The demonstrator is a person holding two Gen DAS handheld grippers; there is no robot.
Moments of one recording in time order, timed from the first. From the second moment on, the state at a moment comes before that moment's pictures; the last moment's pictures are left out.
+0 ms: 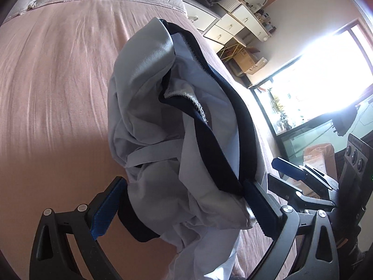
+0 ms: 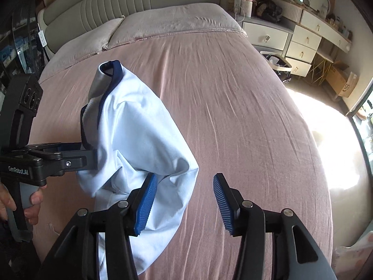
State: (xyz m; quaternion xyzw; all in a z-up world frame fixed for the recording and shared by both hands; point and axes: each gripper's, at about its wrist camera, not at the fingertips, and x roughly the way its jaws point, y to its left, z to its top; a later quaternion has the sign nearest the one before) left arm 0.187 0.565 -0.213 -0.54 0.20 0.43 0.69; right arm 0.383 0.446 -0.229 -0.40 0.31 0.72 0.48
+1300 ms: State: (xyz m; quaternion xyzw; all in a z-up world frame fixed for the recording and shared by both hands) left arm 0.151 0.550 -0.202 -0.55 0.21 0.43 0.68; right arm 0.322 0.466 -0.252 -0.37 0.30 0.75 0.46
